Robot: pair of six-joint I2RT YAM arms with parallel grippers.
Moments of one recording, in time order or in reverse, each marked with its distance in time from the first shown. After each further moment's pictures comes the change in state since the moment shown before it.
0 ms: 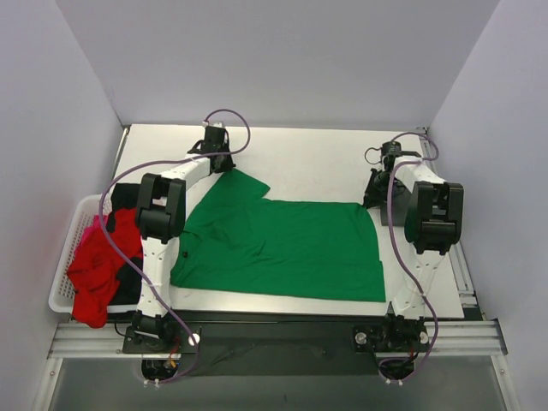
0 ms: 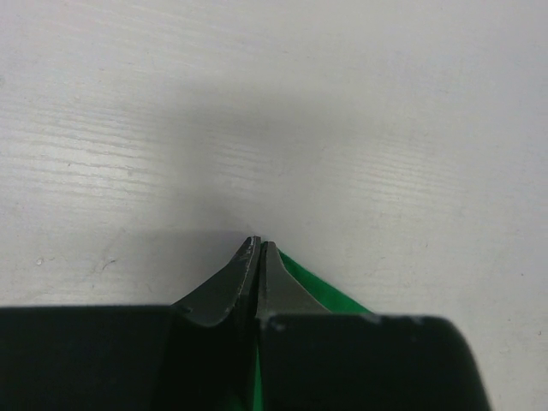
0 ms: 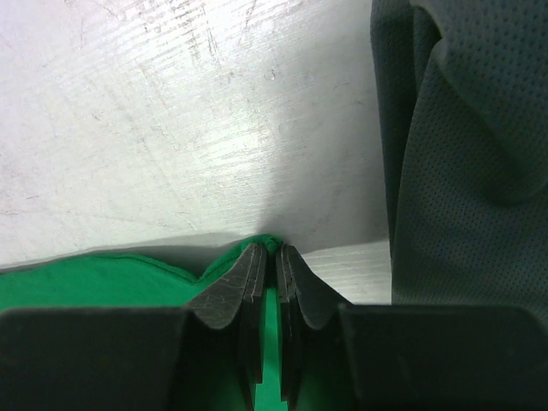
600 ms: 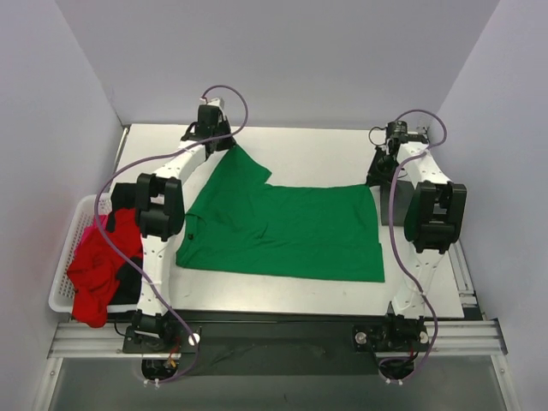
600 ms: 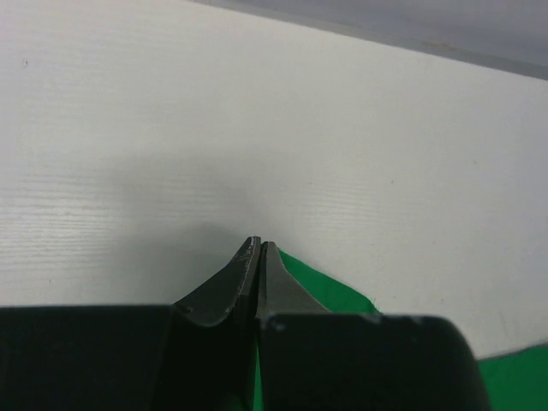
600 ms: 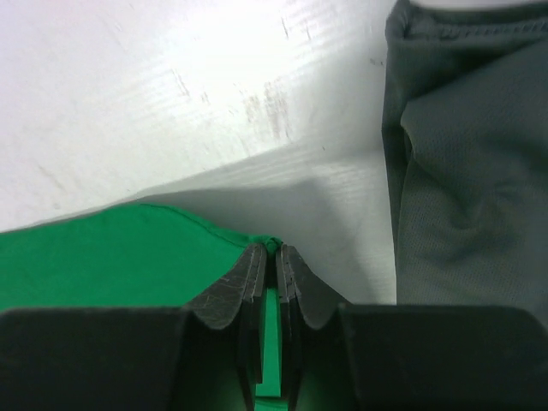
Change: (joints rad) left arm 0.024 0.037 0.223 -0.022 0.138 0.016; right arm 0.000 0.005 0.180 -0.050 0.010 0.011
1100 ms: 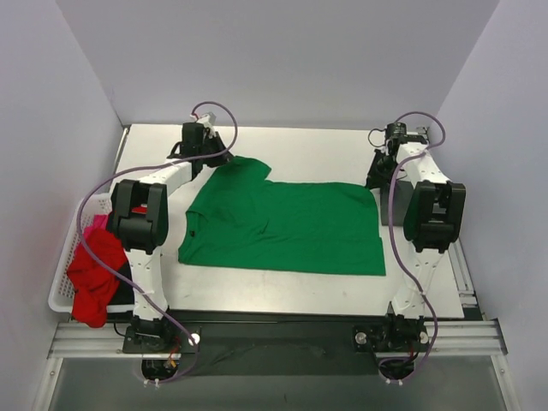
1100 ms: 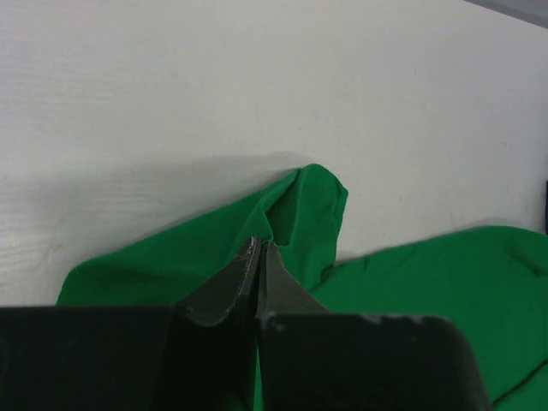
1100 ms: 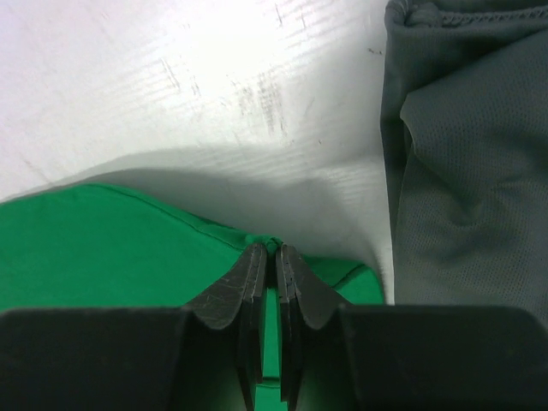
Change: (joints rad) left arm 0.052 -0.225 -0.435 0.274 0.226 -0.031; right arm 0.000 0.019 0.047 -0.027 0.001 -0.005
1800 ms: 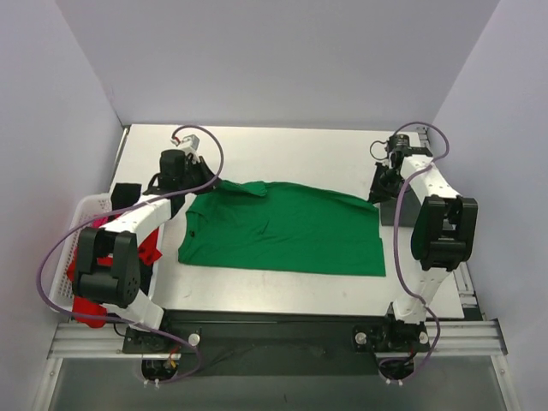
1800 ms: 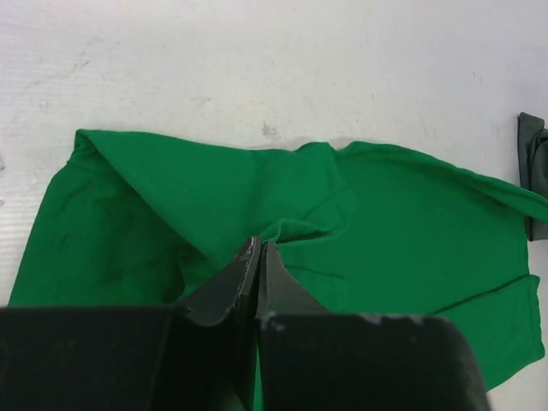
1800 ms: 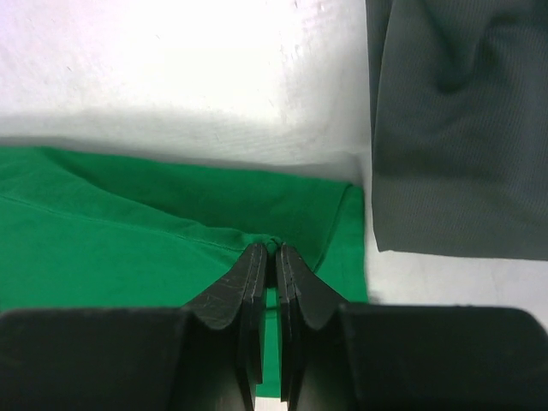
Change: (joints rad) left arm 0.010 -0.537 -0.577 0.074 -0.004 0.007; right arm 0.006 -0.209 -0.255 0.003 0.002 -0.062
